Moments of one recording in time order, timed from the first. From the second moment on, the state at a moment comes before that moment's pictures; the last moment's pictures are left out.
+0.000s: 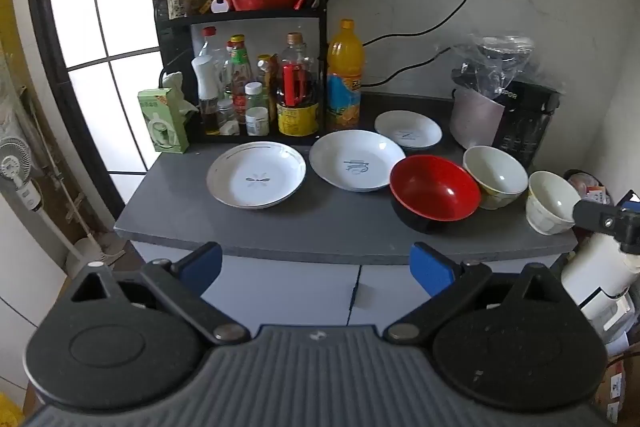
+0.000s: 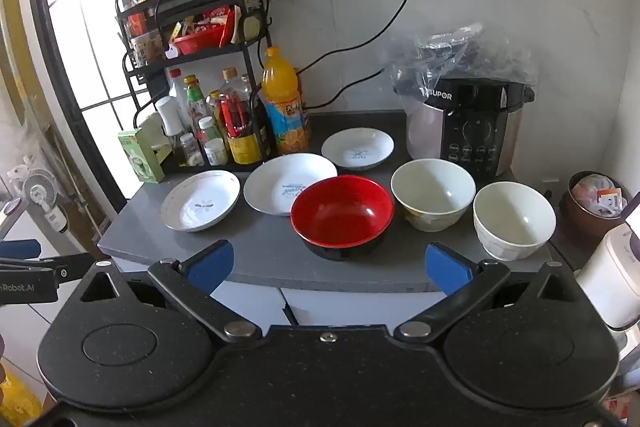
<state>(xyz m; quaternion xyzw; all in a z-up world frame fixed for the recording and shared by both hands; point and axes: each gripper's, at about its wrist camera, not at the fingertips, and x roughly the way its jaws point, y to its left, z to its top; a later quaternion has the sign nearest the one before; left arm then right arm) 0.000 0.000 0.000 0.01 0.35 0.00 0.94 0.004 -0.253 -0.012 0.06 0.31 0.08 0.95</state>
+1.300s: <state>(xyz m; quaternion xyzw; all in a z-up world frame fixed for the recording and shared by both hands) -0.004 -0.004 -0.002 -0.01 0.36 -0.02 0.93 -0.005 -0.251 -0.008 0.06 0.30 0.09 0.95</state>
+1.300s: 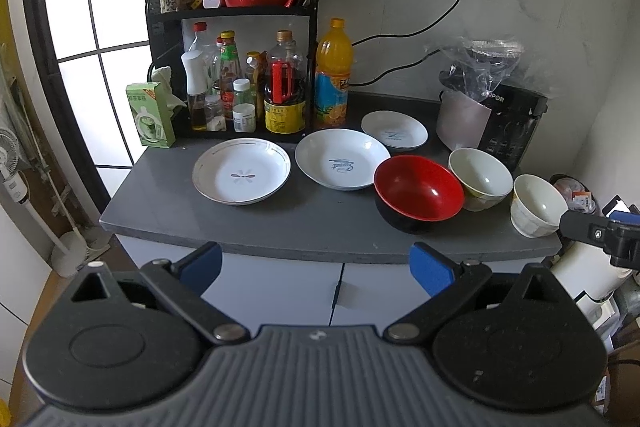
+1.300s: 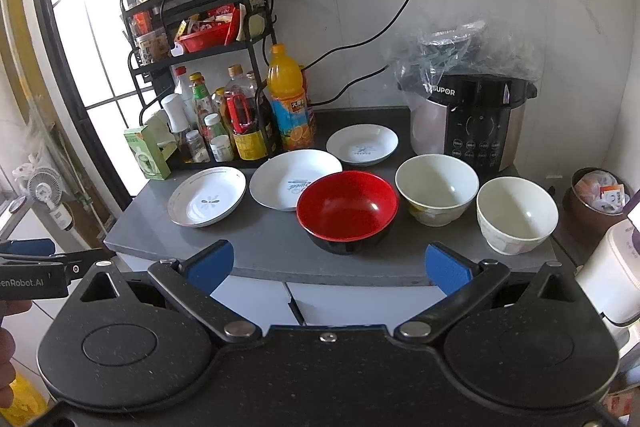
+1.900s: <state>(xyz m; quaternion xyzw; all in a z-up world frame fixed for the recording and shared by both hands) -0.005 0.000 0.001 -0.02 0.35 -0.02 0.94 -0.005 -0.245 -0.003 0.05 0.30 0.08 0.95</state>
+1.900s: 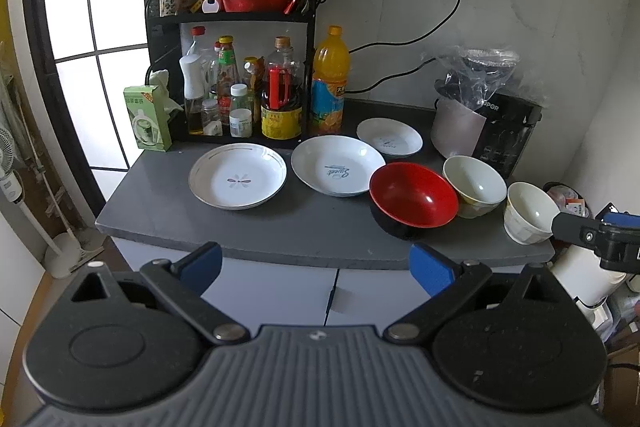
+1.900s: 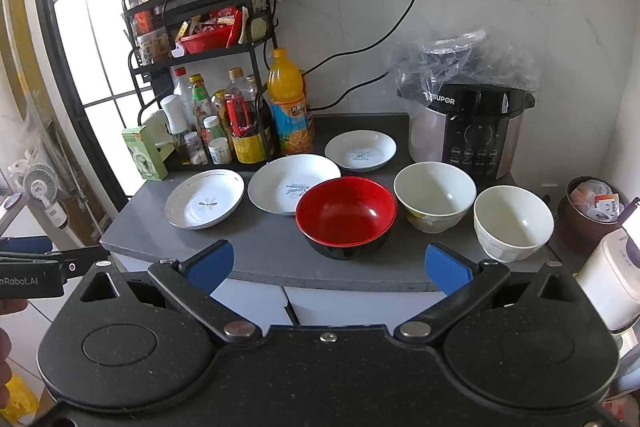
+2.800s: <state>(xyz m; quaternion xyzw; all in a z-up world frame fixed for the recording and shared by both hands) 0.025 0.020 0.006 -0.03 0.35 -0.04 0.94 0.014 -0.223 0.008 0.06 0.29 0.03 0.95</state>
